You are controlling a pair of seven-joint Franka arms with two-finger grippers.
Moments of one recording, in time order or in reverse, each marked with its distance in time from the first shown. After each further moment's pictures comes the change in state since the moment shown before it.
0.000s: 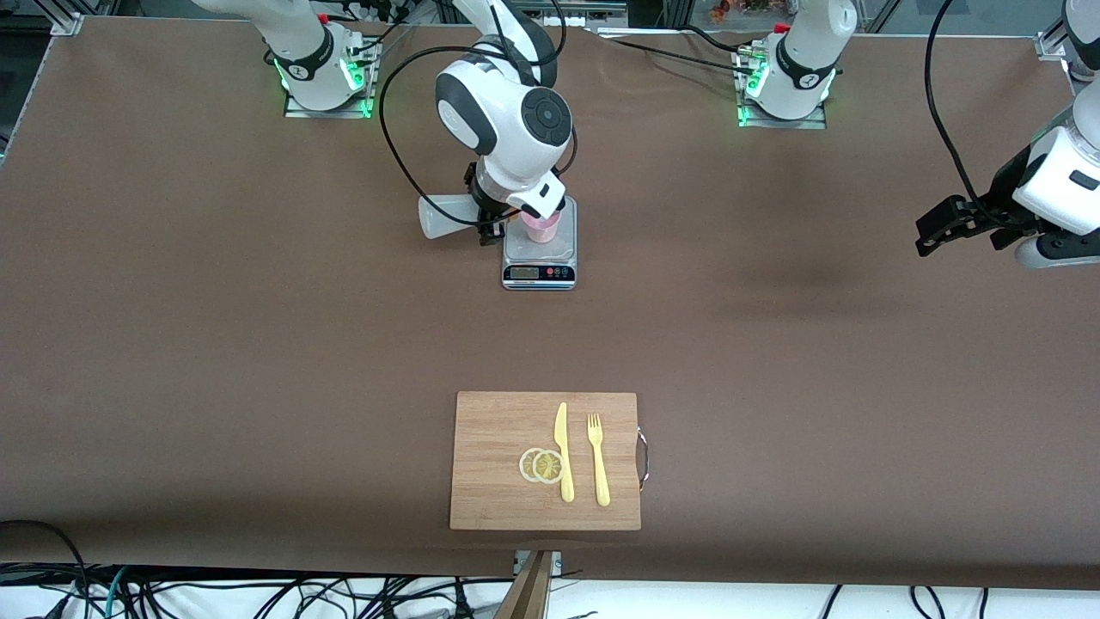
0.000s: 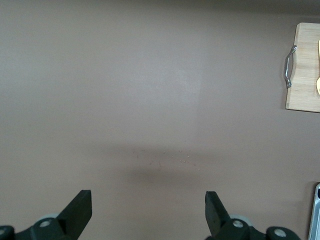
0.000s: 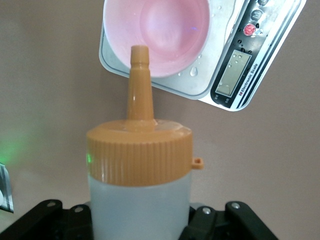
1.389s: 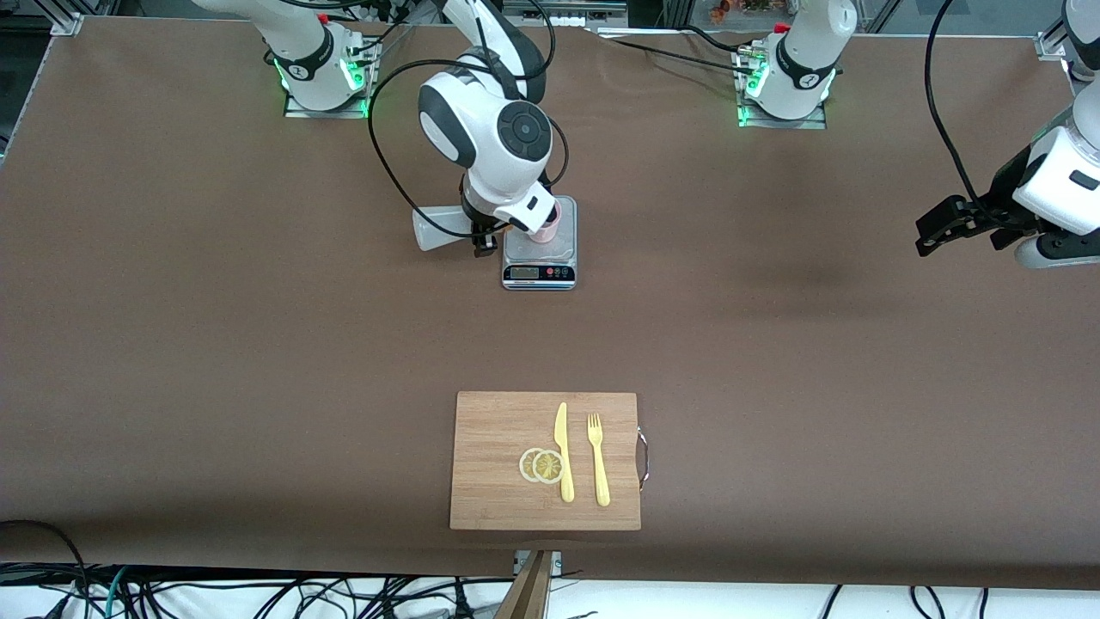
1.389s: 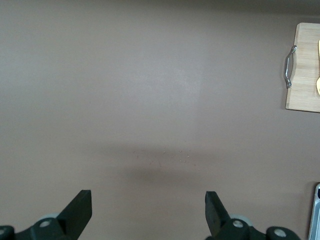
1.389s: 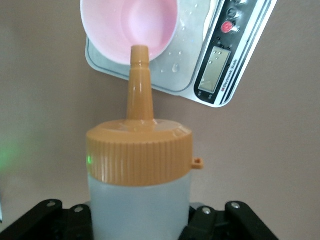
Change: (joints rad) left arm 0.000 0.000 0.000 0.000 0.000 0.000 0.000; right arm -0.044 -0.002 -0.017 0.006 0.059 0.051 -0.063
